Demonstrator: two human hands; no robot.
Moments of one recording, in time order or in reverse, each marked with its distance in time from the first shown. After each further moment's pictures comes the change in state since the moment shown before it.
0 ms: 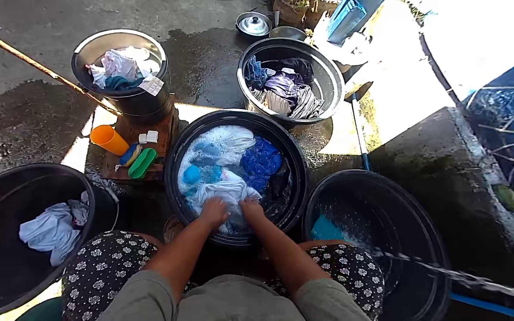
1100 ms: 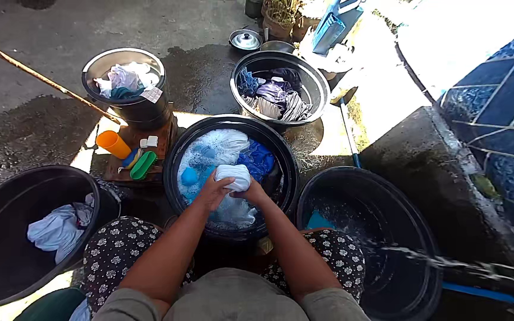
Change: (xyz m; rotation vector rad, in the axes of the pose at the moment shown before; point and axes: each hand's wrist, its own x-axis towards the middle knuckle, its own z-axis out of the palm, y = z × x) left_hand -0.071 0.080 -0.094 -1.790 0.358 0.315; right_hand -0.063 -0.005 -0.085 0.747 0.330 -0.284
